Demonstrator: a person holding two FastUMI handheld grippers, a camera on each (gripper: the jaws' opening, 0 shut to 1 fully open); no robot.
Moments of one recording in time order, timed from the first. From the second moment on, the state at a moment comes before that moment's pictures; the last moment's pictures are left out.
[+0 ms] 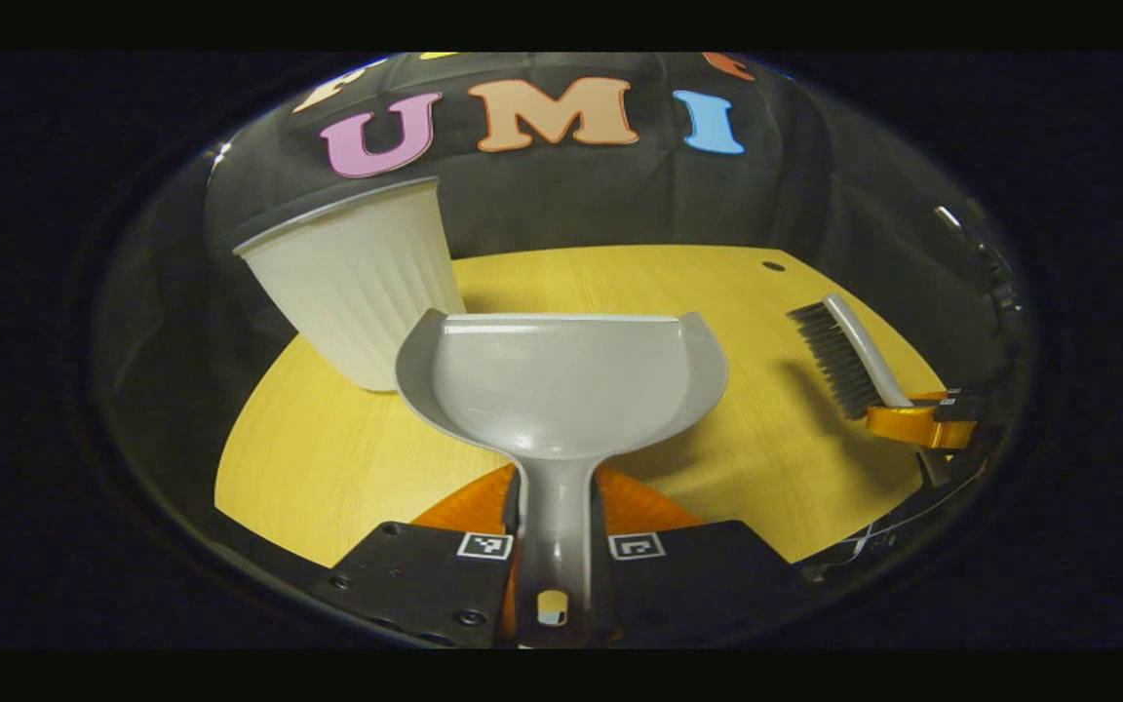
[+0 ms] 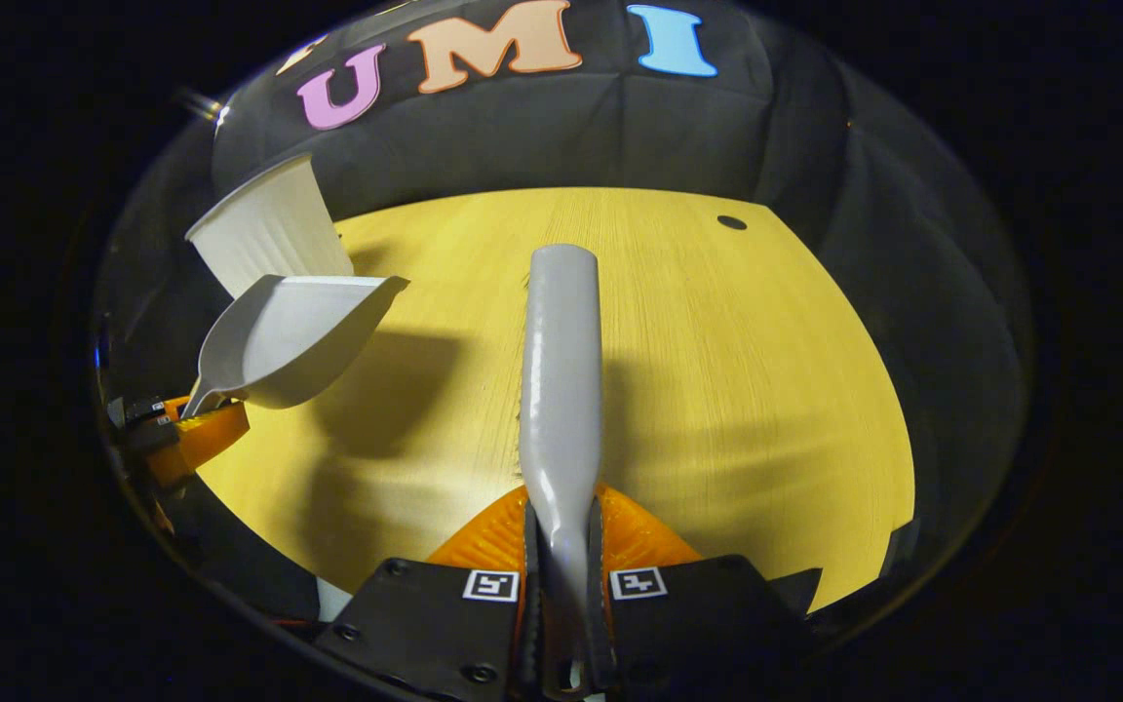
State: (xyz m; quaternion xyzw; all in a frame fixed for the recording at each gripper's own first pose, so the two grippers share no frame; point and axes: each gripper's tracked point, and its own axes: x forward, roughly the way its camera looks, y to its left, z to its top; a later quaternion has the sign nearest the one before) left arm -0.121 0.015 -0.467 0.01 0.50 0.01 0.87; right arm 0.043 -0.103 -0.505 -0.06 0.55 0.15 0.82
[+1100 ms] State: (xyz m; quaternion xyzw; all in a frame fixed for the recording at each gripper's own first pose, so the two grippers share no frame) left arm -0.113 0.012 -0.443 0.04 0.53 0.02 0.85; right arm 0.053 -0.084 -0.498 -0.13 0.58 0.15 0.79
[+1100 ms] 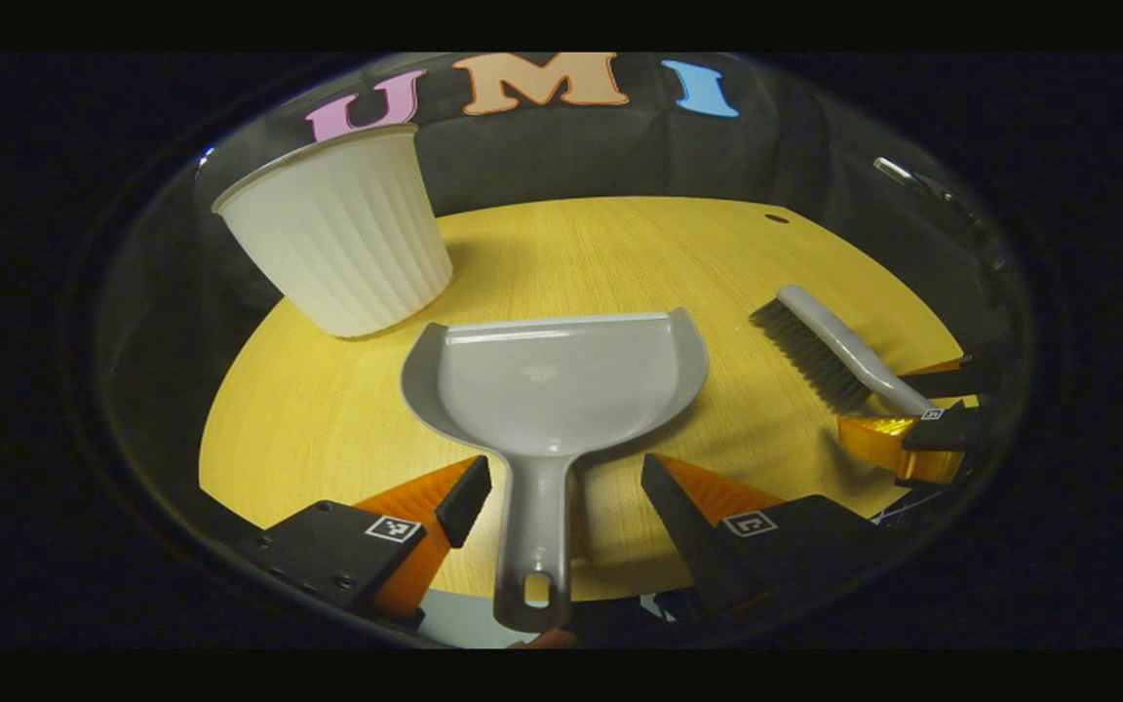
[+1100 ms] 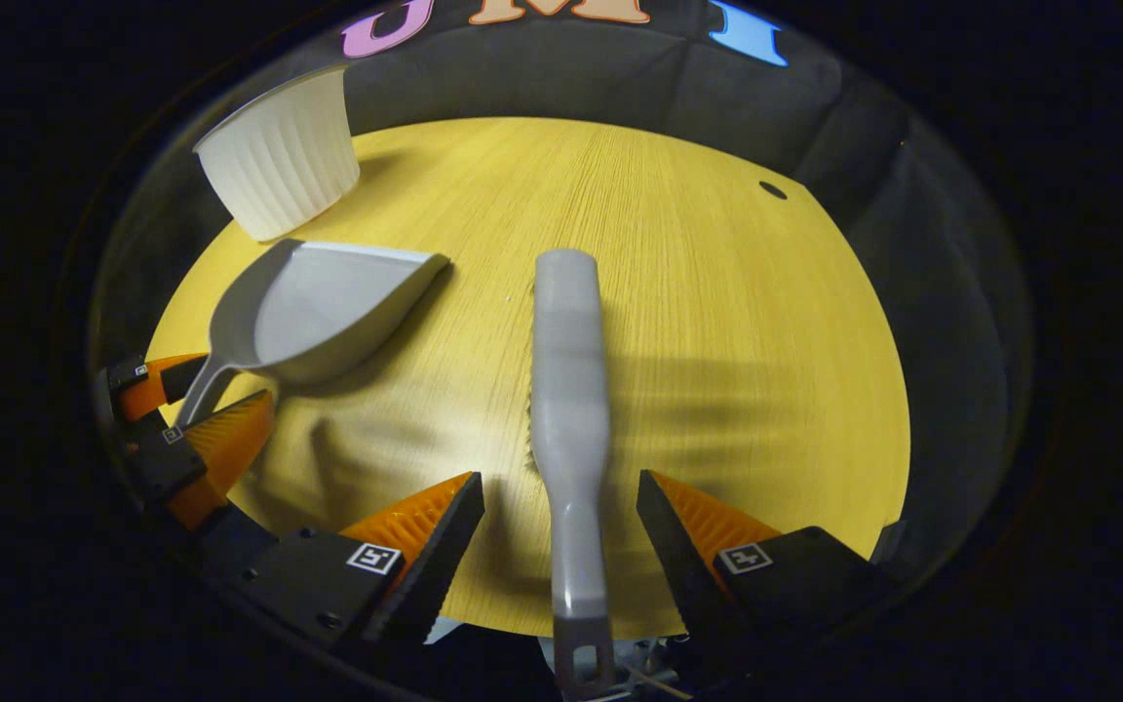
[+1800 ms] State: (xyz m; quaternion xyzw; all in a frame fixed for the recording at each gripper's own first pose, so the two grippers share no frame) left arm 0.048 0.031 -0.152 0.04 0.15 0.05 0.99; right arm 0.141 -0.069 -0.213 -0.02 0.15 0.17 0.97
